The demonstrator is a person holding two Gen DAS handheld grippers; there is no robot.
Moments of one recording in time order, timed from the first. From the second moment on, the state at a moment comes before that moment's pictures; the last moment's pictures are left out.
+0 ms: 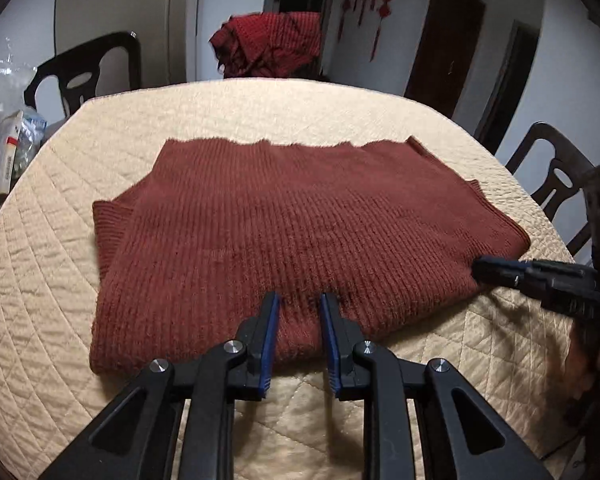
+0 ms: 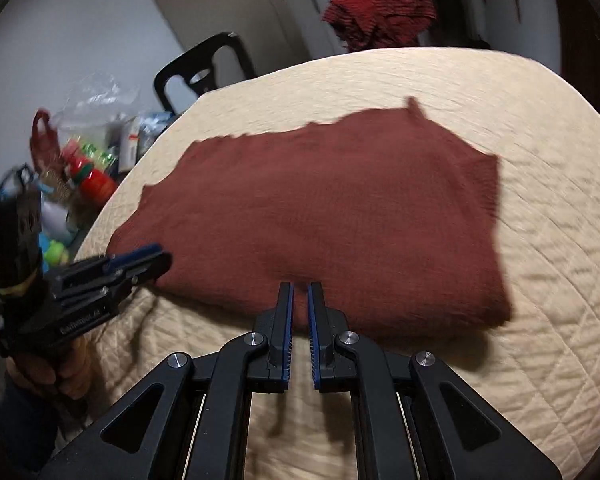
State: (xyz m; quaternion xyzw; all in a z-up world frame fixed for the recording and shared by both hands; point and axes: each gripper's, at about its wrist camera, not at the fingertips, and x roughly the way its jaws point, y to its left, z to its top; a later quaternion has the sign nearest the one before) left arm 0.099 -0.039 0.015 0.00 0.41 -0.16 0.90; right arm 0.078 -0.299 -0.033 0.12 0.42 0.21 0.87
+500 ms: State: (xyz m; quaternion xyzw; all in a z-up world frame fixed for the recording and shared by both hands) left arm 0.095 -0.095 0.013 0.00 0.42 -0.21 0.88; right arm 0.067 -0.322 -0.033 0.15 0.41 0.18 0.88
